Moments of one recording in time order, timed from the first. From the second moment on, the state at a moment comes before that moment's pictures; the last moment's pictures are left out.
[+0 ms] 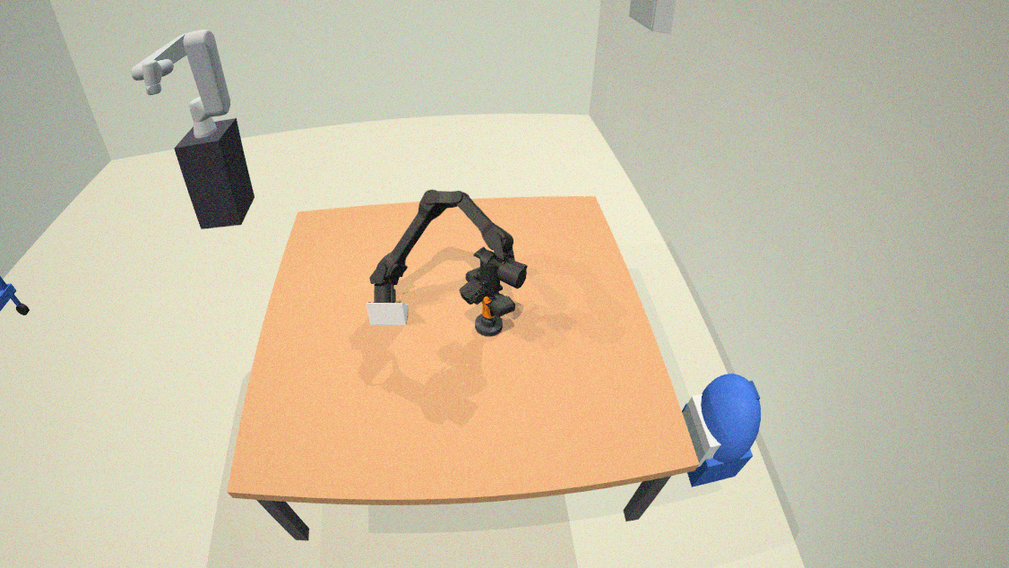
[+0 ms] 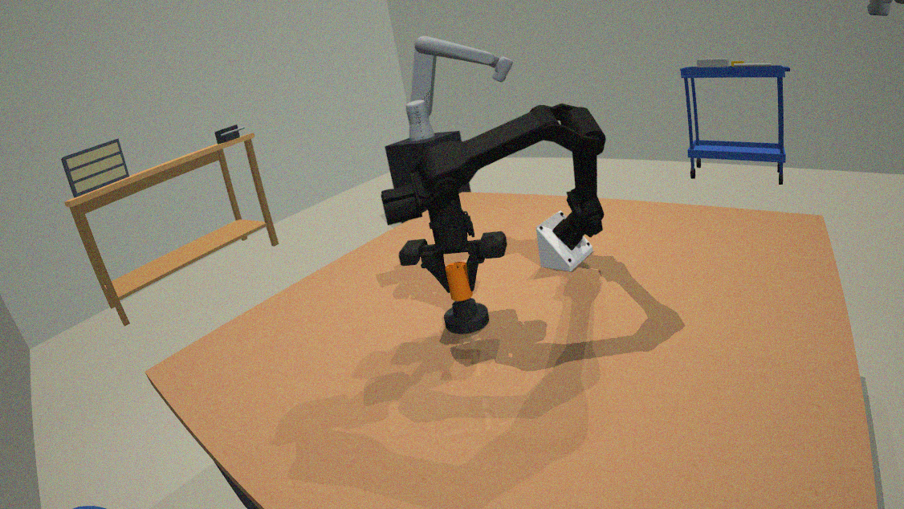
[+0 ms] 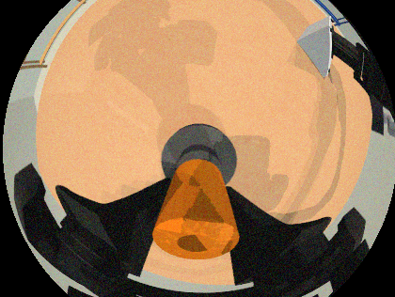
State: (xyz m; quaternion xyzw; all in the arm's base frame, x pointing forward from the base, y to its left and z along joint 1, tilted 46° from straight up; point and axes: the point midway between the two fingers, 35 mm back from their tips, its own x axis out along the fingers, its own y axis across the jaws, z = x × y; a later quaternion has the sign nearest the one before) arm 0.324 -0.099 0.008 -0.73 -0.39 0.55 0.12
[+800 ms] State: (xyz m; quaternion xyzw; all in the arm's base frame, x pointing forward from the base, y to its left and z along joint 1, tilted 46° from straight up) arm 0.323 -0.099 0.007 -0.72 -0.38 0.56 0.13
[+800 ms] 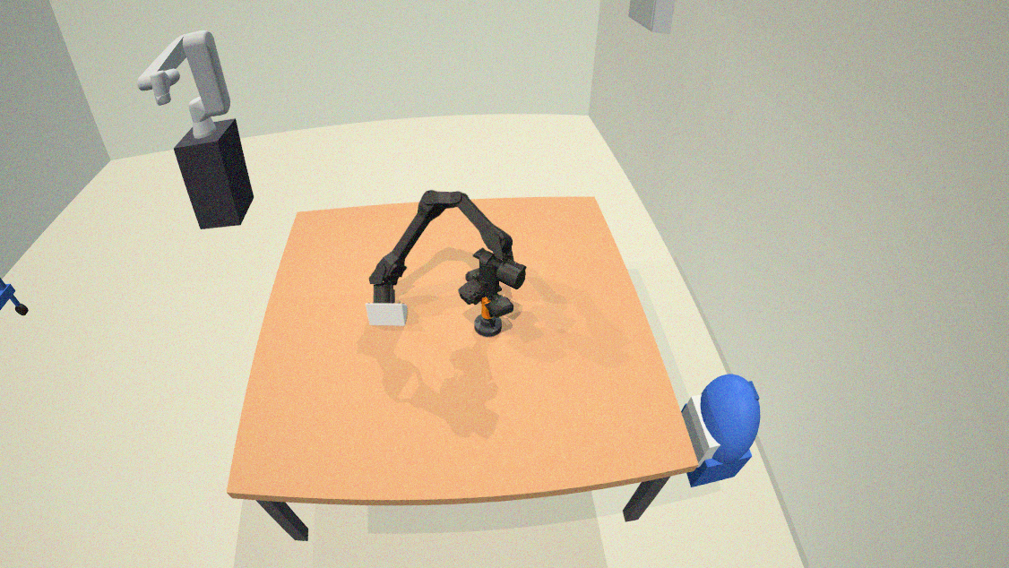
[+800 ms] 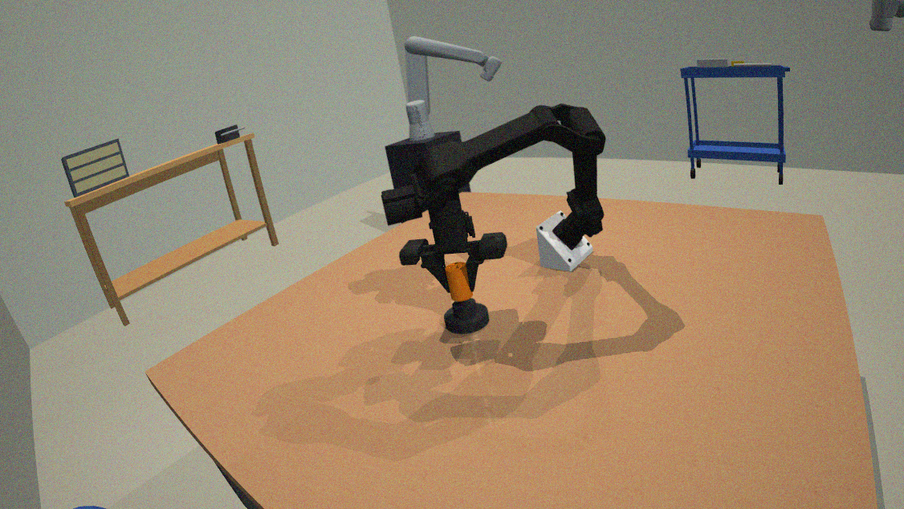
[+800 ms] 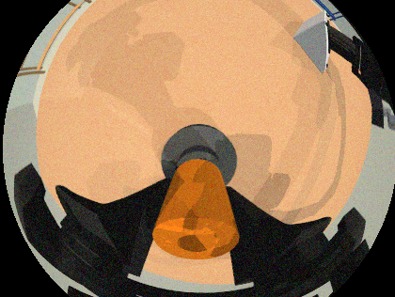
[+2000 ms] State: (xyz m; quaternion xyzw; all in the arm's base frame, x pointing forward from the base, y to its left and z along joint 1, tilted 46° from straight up) arm 0.325 -0.088 -0.003 -0.72 -0.39 0.56 0.13
